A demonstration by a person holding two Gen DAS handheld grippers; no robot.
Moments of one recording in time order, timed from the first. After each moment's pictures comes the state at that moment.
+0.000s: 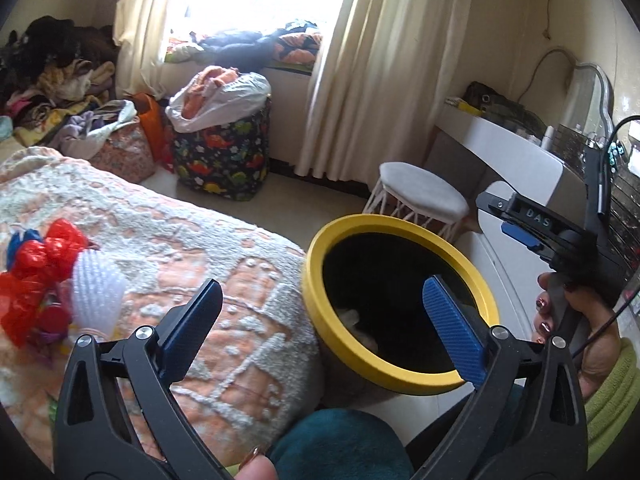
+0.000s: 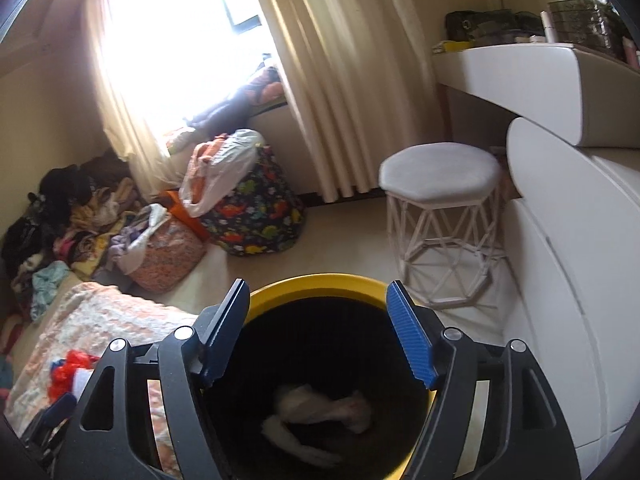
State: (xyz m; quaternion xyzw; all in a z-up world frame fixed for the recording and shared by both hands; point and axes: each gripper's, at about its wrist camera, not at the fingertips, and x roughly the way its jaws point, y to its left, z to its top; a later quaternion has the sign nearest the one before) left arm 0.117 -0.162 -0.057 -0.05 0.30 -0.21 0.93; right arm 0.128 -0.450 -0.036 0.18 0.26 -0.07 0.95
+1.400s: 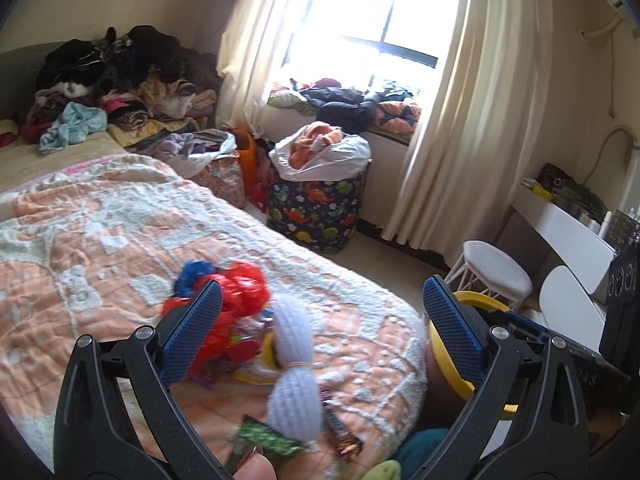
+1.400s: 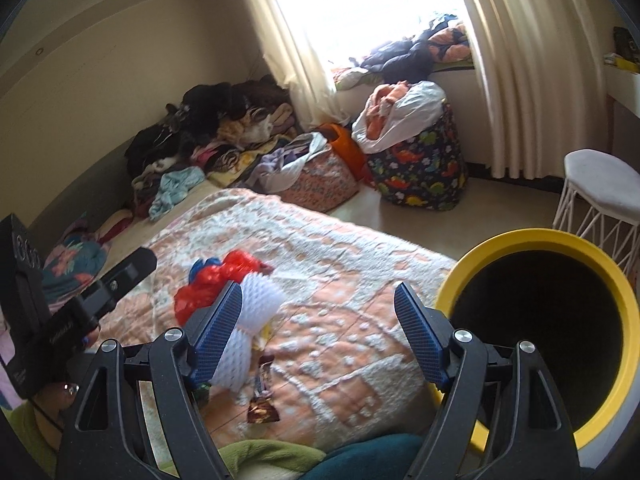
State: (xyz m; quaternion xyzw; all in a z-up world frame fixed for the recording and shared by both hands) left arm 0.089 -0.017 -0.017 -0.11 0.22 -0.06 0.97; right arm 0.115 -0.262 -0.013 0.11 0.31 0.22 0.92
